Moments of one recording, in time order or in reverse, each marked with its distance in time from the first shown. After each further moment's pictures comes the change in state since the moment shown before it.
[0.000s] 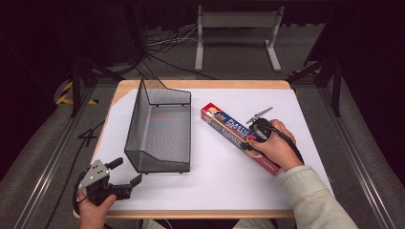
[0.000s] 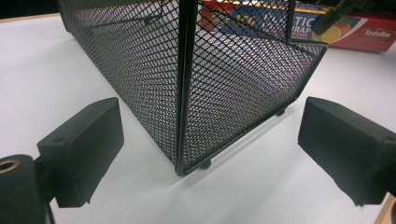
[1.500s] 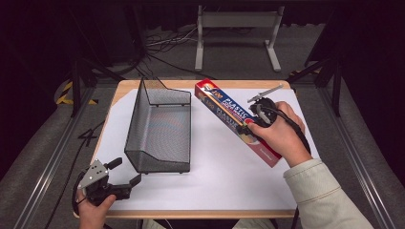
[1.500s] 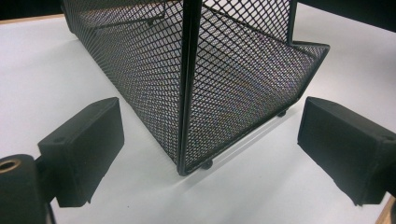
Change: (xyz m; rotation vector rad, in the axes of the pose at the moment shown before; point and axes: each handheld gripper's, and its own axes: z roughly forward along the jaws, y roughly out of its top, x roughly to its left) left arm -0.001 0.000 -0.002 -0.002 0.007 -0.005; right arm 0.041 0.050 -0.091 -0.125 0.008 0.082
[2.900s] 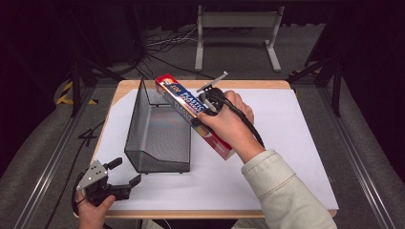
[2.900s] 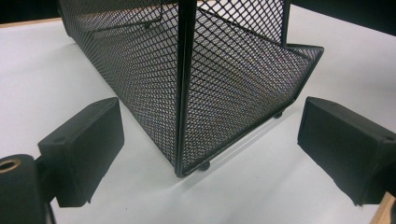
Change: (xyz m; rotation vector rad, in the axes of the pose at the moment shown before) left arm 0.000 0.000 -0.001 -0.015 -0.010 0.001; right arm 0.084 0.082 0.049 0.035 0.038 0.018
